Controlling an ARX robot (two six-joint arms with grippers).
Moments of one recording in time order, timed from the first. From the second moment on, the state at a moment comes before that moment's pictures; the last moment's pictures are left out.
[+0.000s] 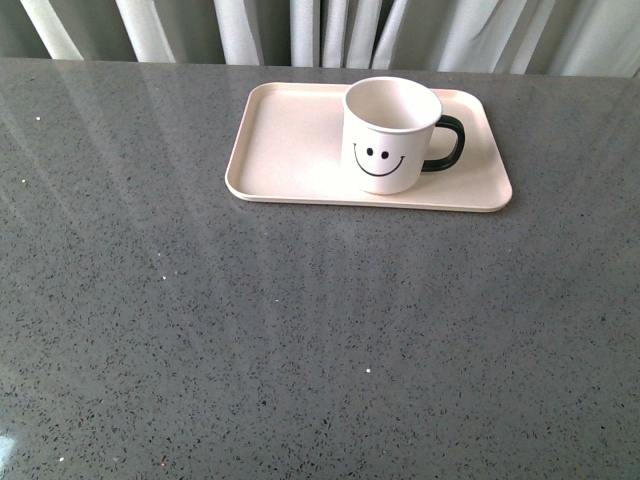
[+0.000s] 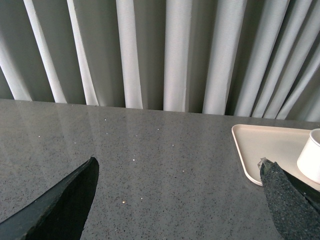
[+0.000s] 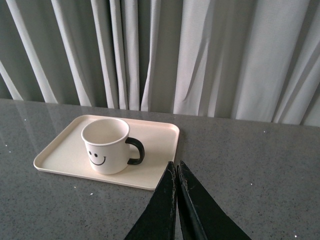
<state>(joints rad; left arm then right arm) 0.00 0.02 0.01 0.00 0.00 -0.01 0.00 0.38 0.02 0.37 0.00 -0.01</state>
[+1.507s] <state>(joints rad) 0.00 0.02 0.01 0.00 0.00 -0.01 0.00 0.01 0.02 0.00 0.00 -0.01</state>
